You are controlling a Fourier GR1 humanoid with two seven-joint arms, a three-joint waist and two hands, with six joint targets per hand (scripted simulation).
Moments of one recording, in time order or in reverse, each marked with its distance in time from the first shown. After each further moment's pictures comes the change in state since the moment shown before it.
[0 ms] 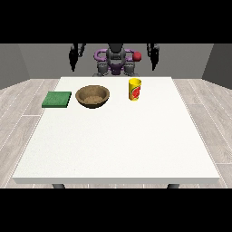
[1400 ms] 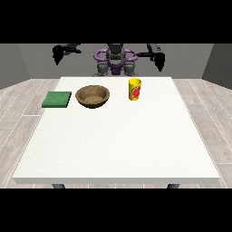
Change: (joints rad) left arm -0.166 0.005 0.173 0.077 0.089 -0.012 -0.216; right arm -0.079 -0.130 -0.234 -0.033 -0.240 0.232 -0.112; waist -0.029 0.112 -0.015
